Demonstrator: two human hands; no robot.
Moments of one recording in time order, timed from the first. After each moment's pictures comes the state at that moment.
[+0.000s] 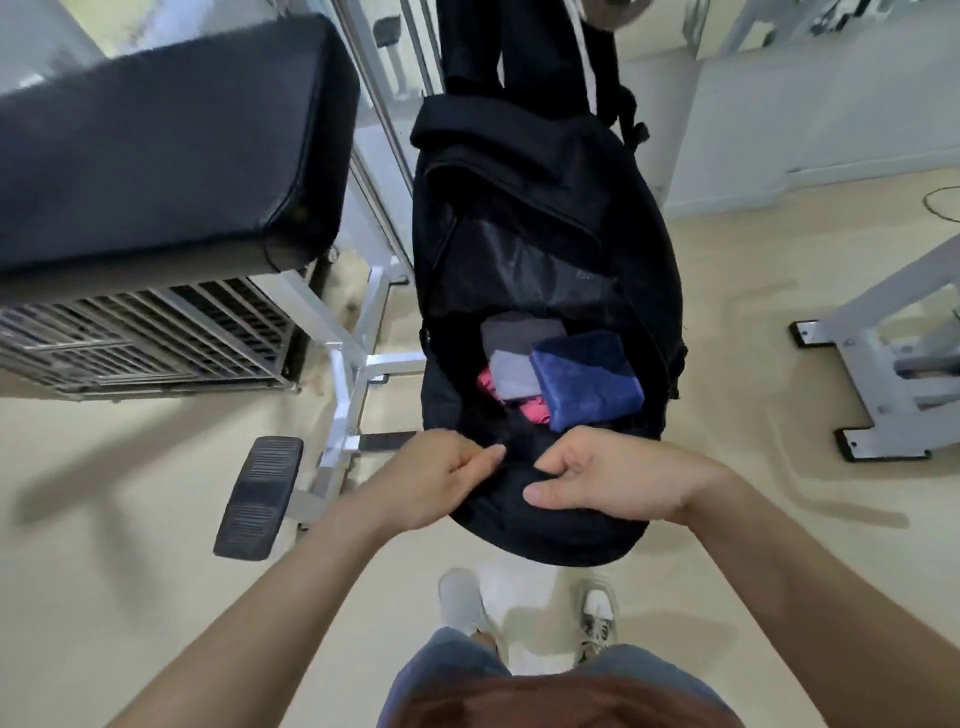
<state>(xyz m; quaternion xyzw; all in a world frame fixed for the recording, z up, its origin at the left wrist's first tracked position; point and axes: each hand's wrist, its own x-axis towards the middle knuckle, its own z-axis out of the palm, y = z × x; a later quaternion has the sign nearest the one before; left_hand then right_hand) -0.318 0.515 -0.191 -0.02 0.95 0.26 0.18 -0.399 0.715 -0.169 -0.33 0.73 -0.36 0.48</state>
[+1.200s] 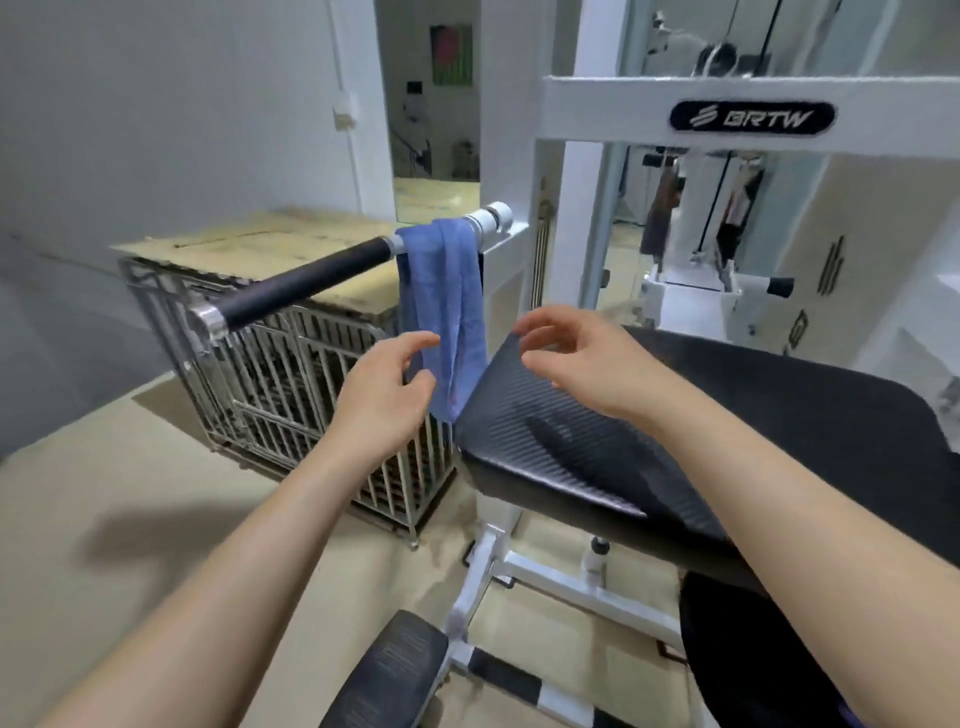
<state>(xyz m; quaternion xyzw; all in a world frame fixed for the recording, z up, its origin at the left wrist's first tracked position) -0.238 0.021 -0.006 -0.31 0.86 0.28 -0.30 -0.384 0.169 0.040 -0.47 0.76 -0.42 0.15</state>
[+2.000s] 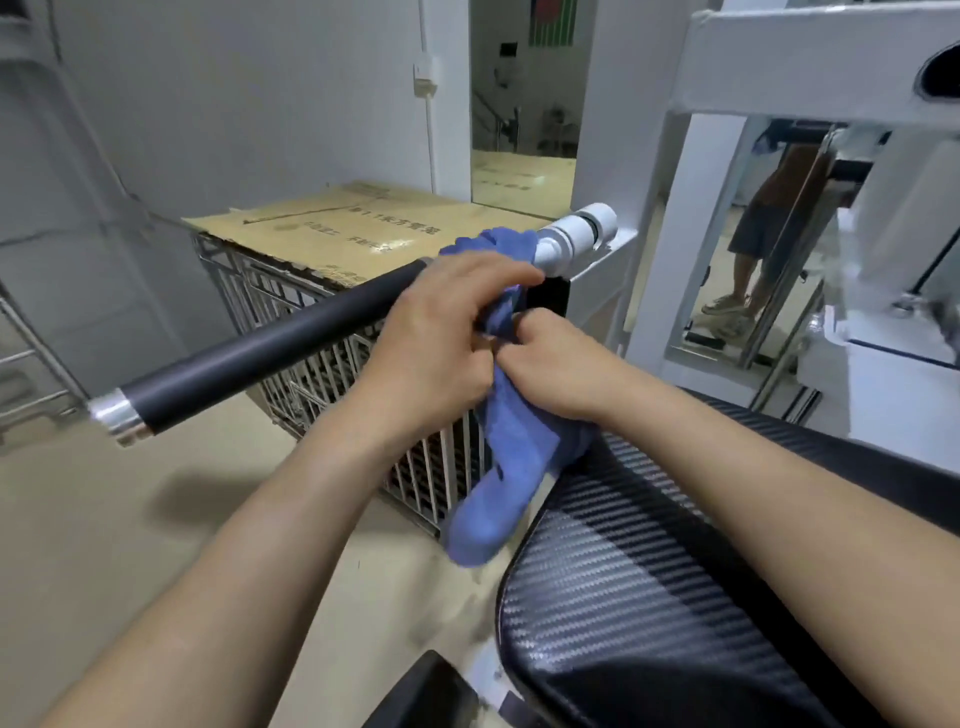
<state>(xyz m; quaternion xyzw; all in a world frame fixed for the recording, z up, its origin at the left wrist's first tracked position) -0.327 -0.080 0.040 -0.14 0.89 0.13 -0.42 -0.449 -0.020 0.032 -0.60 0.72 -0.32 0.16</state>
